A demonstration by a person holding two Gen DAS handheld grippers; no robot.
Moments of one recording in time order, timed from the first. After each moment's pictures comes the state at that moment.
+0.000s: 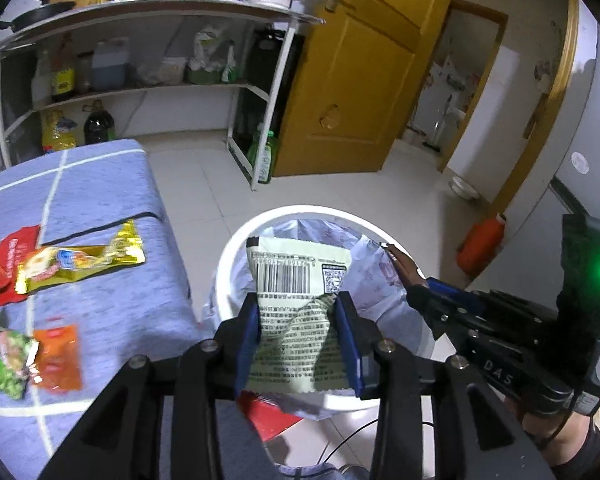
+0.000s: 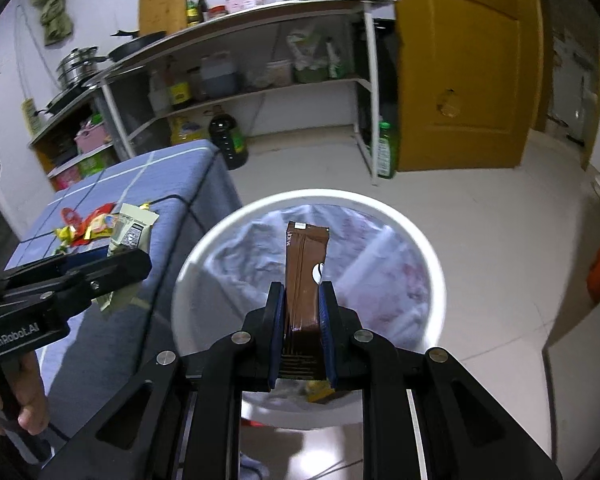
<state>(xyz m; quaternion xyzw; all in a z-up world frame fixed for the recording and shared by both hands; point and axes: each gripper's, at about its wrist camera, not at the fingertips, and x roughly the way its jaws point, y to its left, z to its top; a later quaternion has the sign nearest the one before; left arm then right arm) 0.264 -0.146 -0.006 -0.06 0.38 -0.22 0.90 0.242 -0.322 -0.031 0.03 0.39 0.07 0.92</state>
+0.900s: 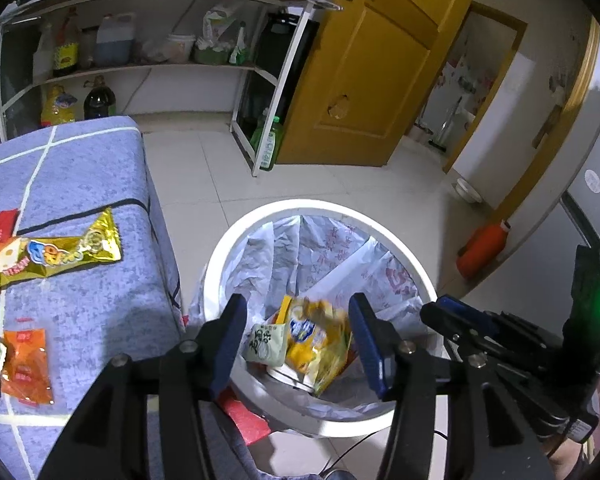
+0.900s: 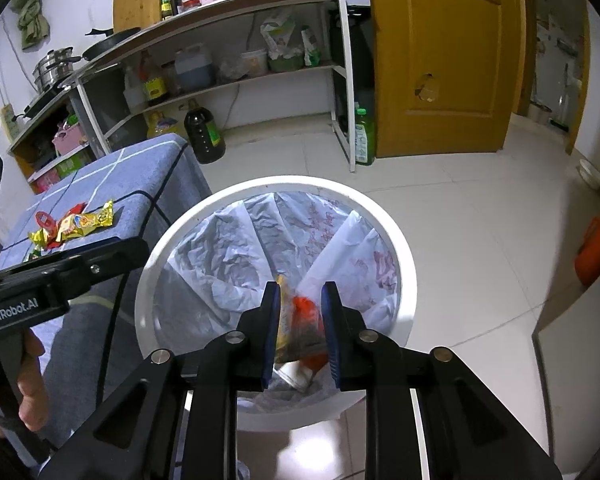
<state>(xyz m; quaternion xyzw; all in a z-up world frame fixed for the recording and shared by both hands) 0.284 -0.149 -0.014 -0.09 0.40 -0.21 0.89 0.249 -0.332 -0.040 0.04 0.40 0.04 0.91</state>
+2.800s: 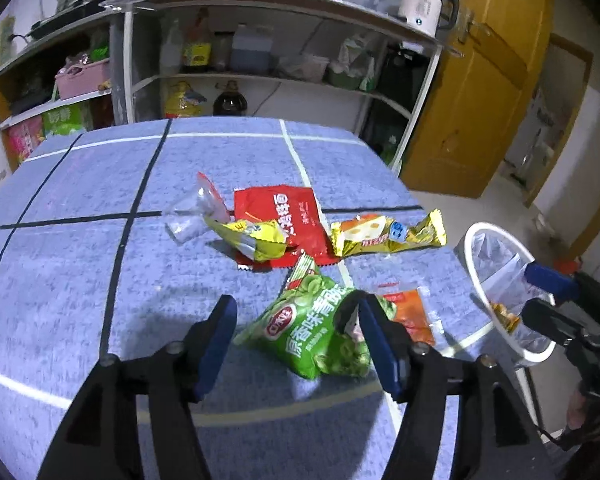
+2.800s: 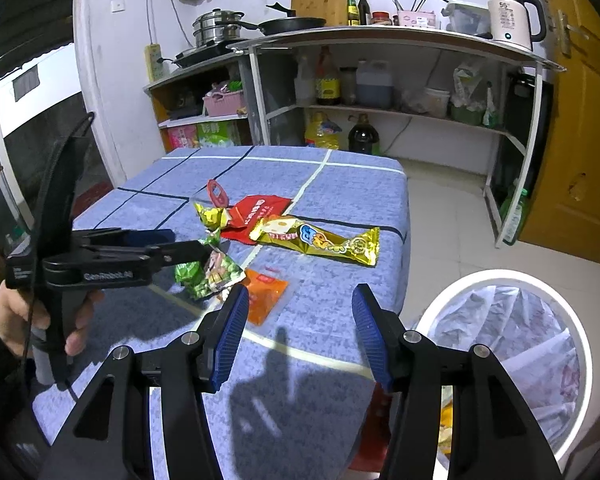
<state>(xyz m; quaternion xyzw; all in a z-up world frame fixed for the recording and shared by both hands) 0.252 0.069 -0.035 -0.08 0.40 -0.05 0.91 0.249 -0.134 -0.017 -0.06 0.34 0.29 0.89</state>
